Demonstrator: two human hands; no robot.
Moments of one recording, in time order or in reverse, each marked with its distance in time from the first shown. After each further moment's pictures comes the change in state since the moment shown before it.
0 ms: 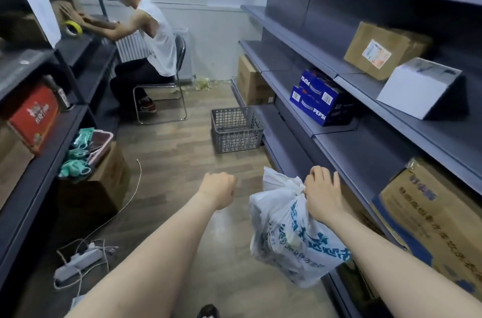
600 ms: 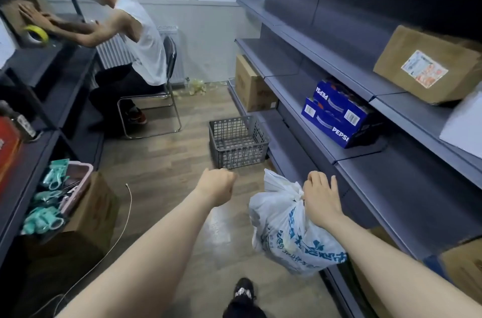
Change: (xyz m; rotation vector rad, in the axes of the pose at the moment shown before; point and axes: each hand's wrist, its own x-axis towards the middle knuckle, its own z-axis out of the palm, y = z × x) left_hand 0.235 -0.132 -0.030 0.029 -0.004 0.079; right_hand 0.248 -0.058 0.008 0.009 -0.105 -0.018
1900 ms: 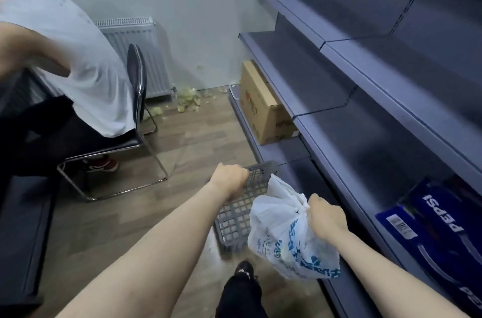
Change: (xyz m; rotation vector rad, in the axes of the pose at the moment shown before) left_hand 0.707 -0.303 -0.034 0.031 -0.160 0.128; right_hand 0.719 -0.049 -0.001 0.226 -0.382 0.103
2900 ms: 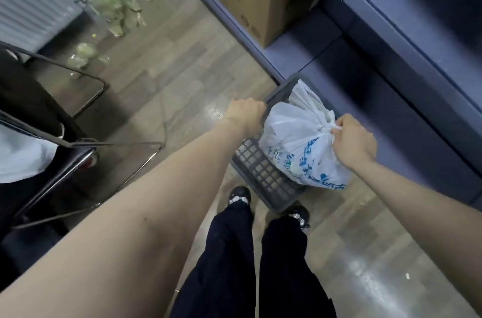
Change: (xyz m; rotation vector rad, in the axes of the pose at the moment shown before) left_hand 0.346 -0.130 0.145 -0.029 -0.308 0.305; right_hand 0.316 -0.094 0.091 0.571 -0.057 0.527
